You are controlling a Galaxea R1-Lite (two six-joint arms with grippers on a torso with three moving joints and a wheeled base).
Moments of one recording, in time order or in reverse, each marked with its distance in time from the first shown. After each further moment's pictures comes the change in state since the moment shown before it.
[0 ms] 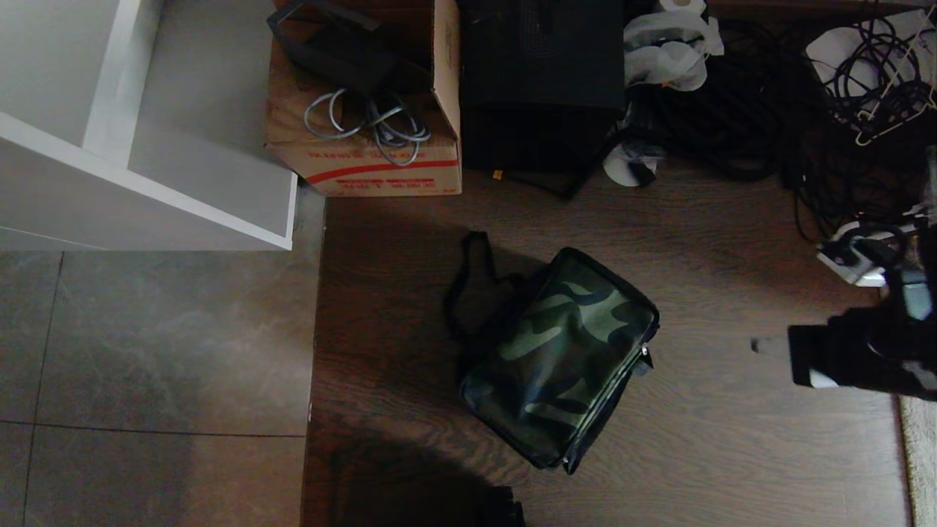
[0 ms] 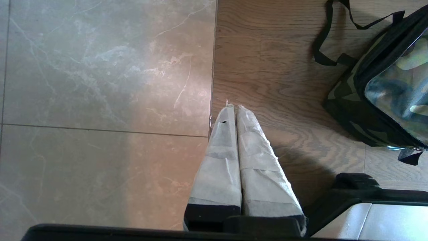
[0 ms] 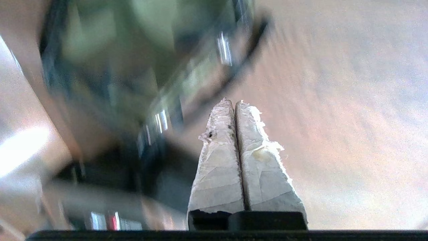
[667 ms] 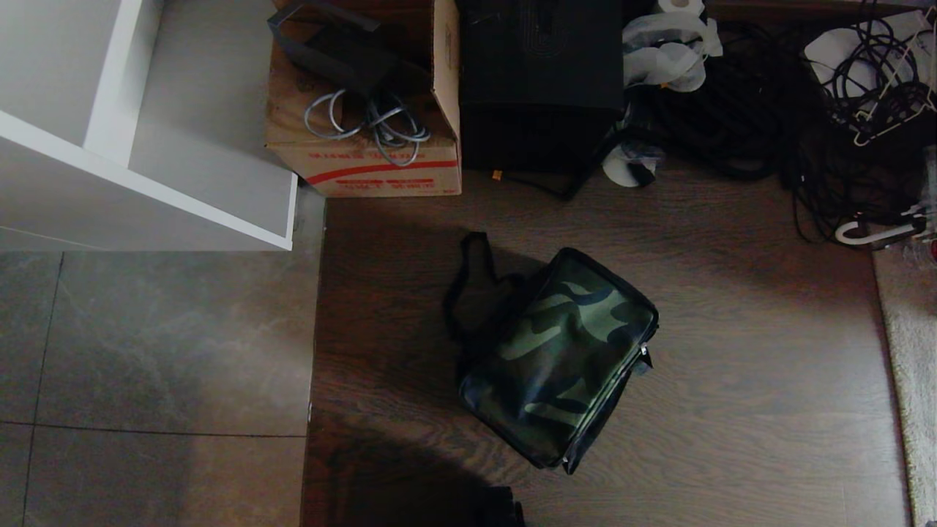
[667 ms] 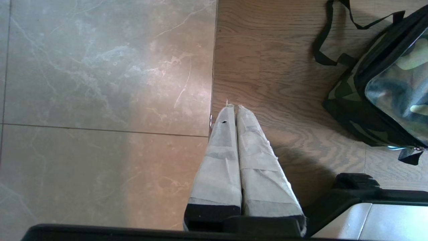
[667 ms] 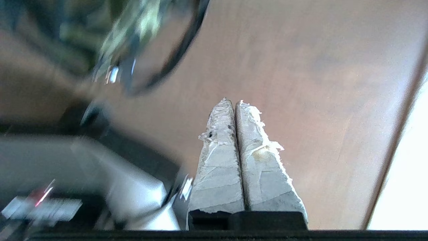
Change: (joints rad) left arm 0.000 0.000 0.000 0.000 0.000 0.000; right arm -0.038 -0.965 0.639 -0.035 -0.176 -0.119
